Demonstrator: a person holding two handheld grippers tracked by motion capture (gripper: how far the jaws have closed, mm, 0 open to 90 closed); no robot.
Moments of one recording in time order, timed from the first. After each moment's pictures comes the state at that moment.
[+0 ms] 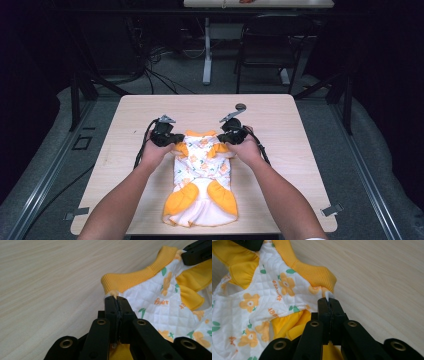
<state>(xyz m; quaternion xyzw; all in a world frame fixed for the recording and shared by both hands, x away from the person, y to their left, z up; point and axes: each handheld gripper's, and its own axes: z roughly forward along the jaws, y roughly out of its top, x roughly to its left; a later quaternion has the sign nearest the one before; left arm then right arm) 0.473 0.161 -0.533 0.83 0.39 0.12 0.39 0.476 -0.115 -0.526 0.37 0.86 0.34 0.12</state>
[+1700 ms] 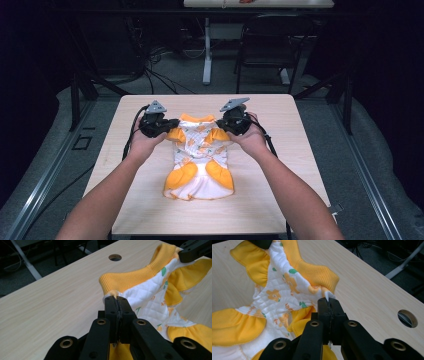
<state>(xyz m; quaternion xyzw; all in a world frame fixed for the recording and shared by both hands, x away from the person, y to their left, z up) 0.456 0.176 -0.471 0.82 0.33 0.18 0.44 0.454 -0.115 -0.454 0.30 0.86 0.38 0.19</state>
